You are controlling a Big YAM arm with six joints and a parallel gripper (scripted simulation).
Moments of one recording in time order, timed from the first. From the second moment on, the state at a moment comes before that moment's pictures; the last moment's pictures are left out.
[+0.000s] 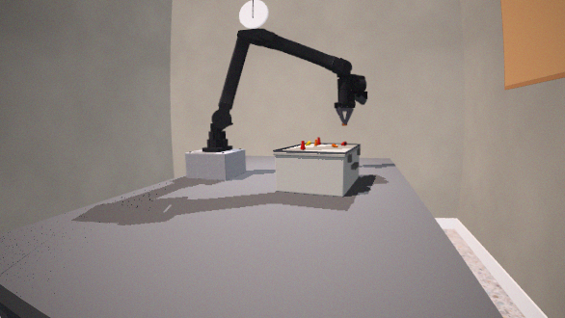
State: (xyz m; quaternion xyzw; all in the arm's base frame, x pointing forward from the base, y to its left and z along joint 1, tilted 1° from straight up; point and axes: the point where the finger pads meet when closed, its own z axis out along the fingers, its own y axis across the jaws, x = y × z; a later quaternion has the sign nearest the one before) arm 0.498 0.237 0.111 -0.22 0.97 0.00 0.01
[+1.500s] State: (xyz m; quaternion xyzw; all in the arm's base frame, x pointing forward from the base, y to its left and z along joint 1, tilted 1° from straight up) arm 0.499 0.237 0.050 -0.22 0.97 0.00 0.01
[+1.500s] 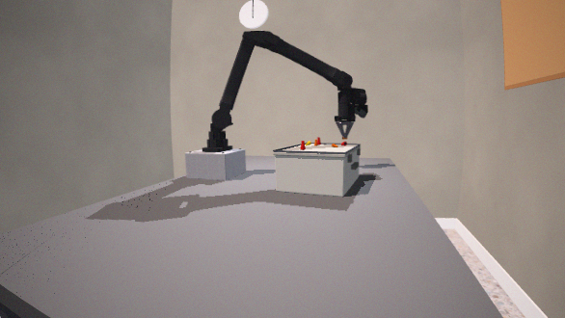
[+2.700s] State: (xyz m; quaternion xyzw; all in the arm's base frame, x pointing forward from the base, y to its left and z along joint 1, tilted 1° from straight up) arm 0.502 0.239 -0.051 -0.22 0.97 0.00 0.01
